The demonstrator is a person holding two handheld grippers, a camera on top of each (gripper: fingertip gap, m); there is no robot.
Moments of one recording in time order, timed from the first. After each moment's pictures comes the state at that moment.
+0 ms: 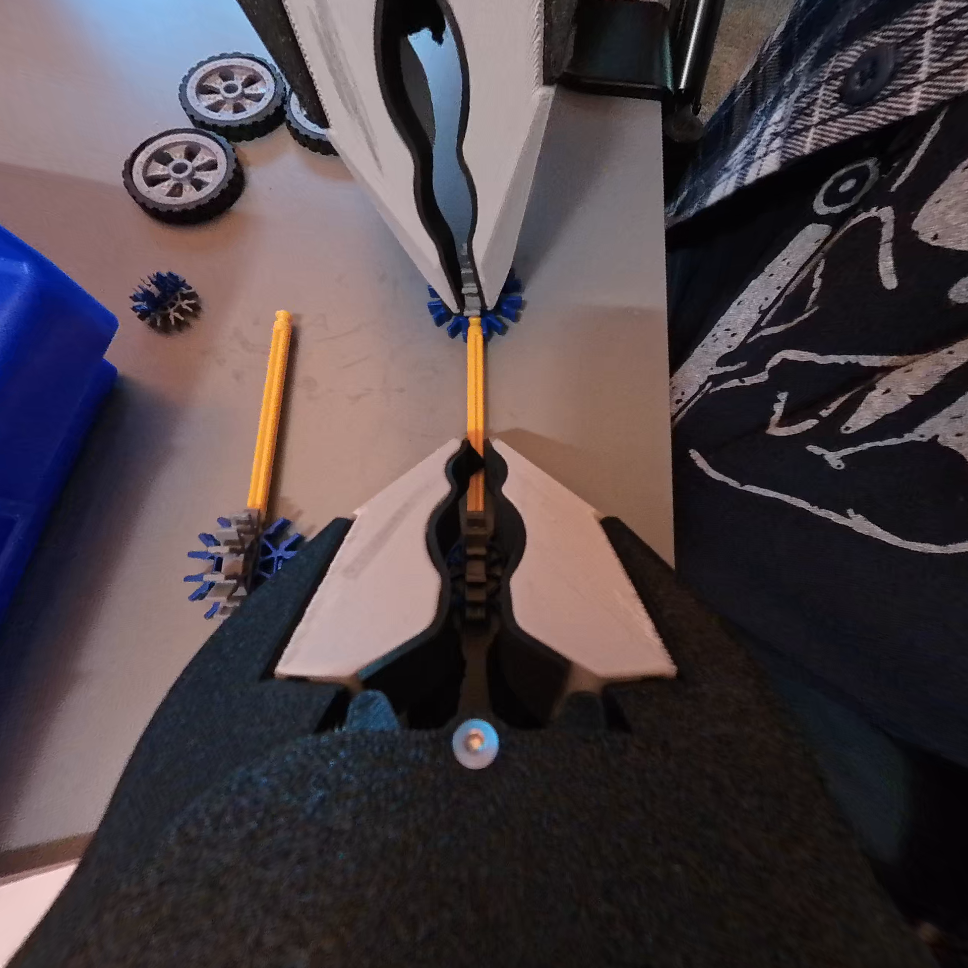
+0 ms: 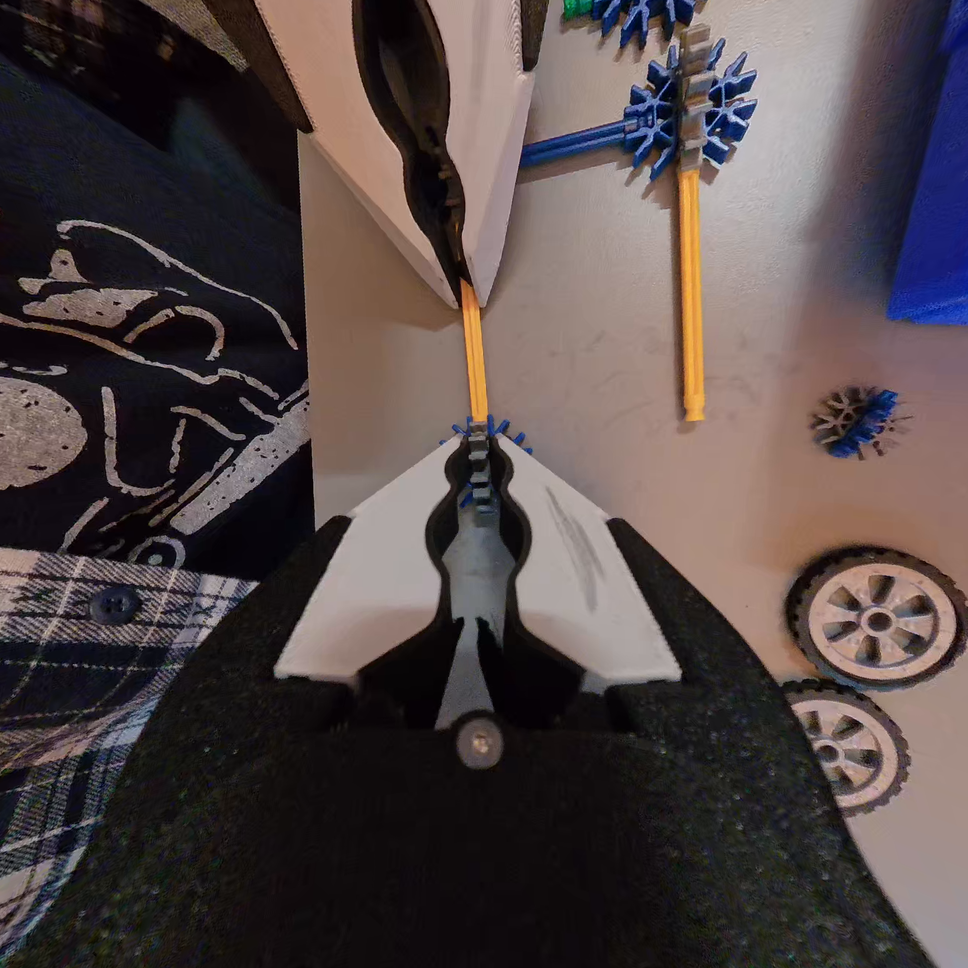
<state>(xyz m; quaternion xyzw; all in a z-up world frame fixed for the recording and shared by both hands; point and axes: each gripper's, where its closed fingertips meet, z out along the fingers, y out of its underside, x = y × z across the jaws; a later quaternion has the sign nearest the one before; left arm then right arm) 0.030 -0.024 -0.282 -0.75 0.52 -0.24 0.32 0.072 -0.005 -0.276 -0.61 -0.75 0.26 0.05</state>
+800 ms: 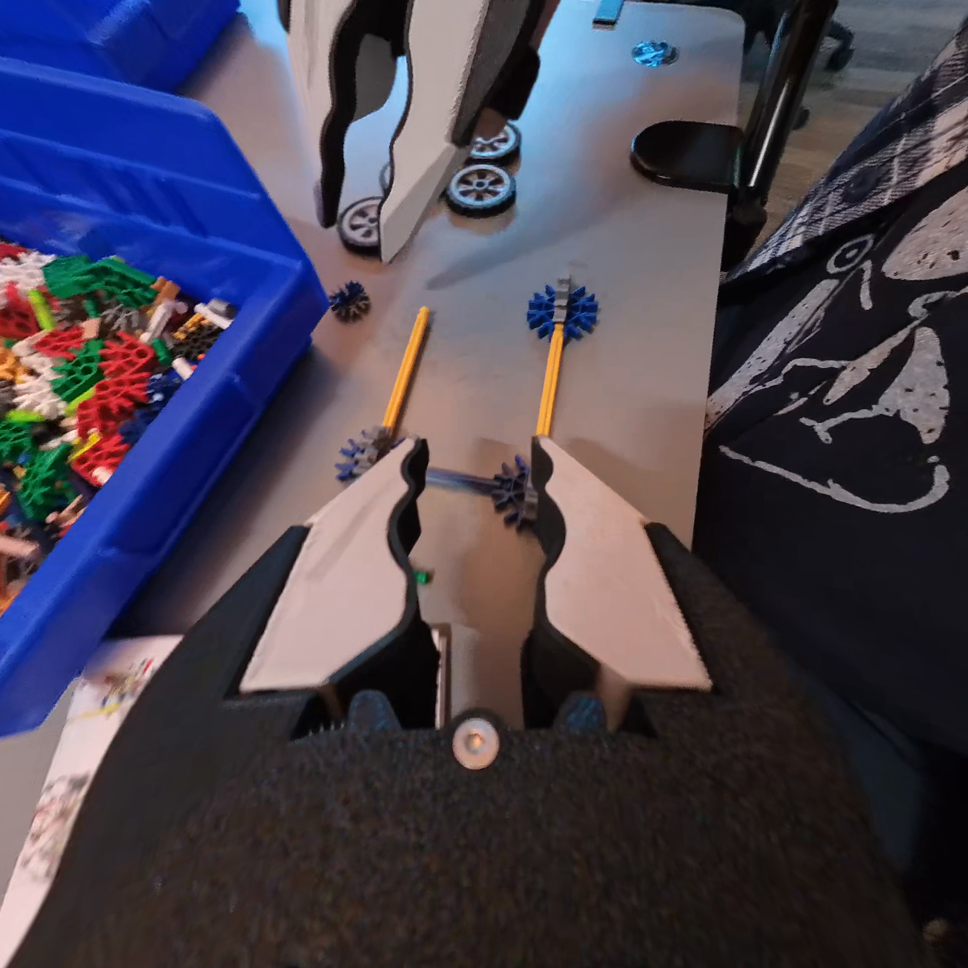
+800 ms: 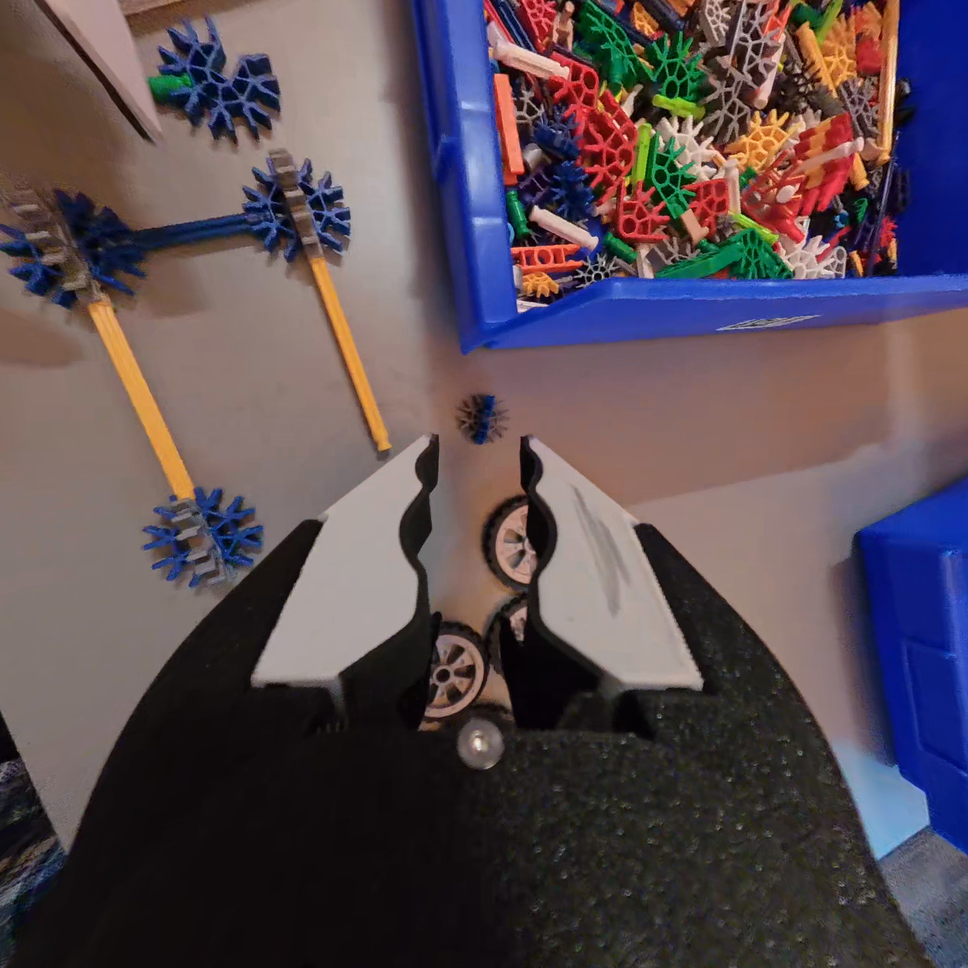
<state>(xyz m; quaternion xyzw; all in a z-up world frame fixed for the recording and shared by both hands) -0.017 -0.012 -0.239 -0.77 0.45 -0.21 0.41 0.046 0.102 -0.248 -0.65 -0.70 0.09 0.27</state>
